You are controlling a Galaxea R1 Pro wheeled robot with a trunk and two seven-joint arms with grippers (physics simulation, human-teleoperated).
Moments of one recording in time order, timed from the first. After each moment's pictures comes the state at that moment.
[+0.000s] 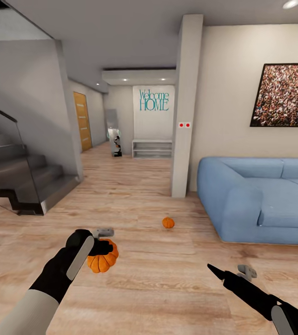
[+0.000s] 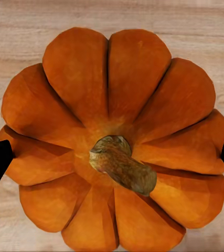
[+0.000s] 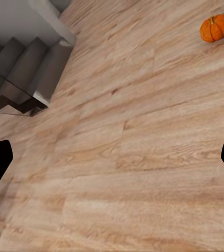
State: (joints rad) left arm -0.60 0.07 -0.24 -1.12 0.48 1.05 0.34; right arm -0.13 -0.14 -0.28 -1.27 -0.47 0.58 0.58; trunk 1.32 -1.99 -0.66
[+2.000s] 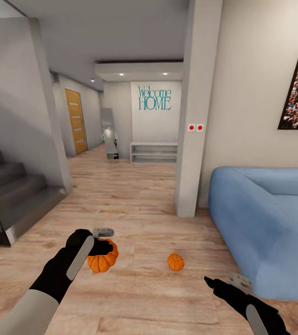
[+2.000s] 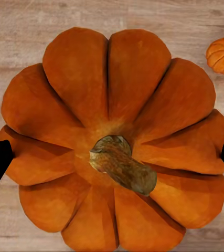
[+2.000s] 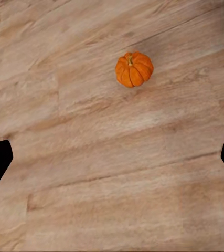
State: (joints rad) left arm -0.60 0.07 -0.24 -1.12 0.48 1.05 0.34; right arm -0.14 -0.10 -0.11 -1.22 -0.47 0.55 0.04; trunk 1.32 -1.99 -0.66
